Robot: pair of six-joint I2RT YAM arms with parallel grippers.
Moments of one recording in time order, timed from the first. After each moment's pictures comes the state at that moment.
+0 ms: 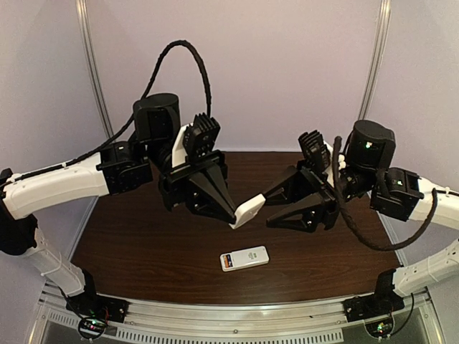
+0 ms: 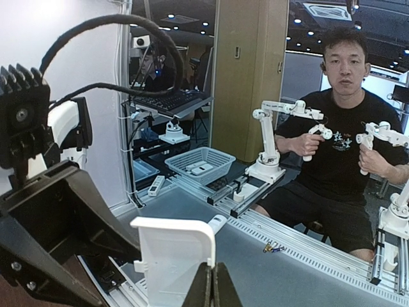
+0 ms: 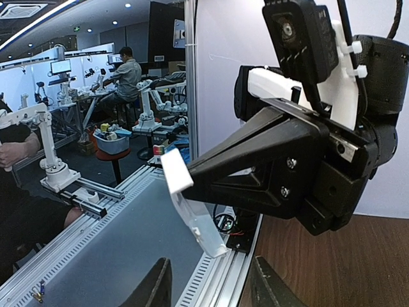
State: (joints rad) left arm -1.09 1.49 1.42 0.06 1.38 -0.04; right arm 1.06 1.10 1.08 0.04 -0.88 0.01
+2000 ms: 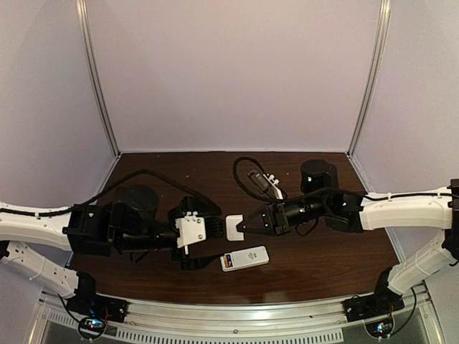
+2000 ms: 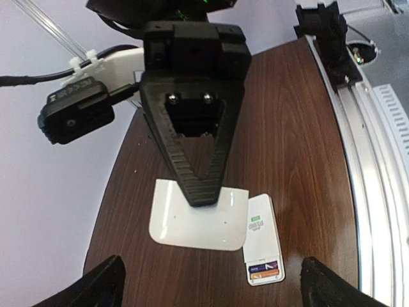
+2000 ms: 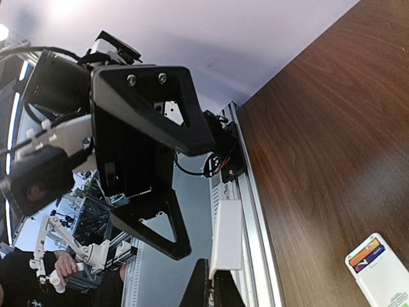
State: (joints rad) left arm -1.31 1.10 0.85 -0.12 -0.15 0.51; right arm 0.91 1.36 0.83 0.29 -0.82 0.63
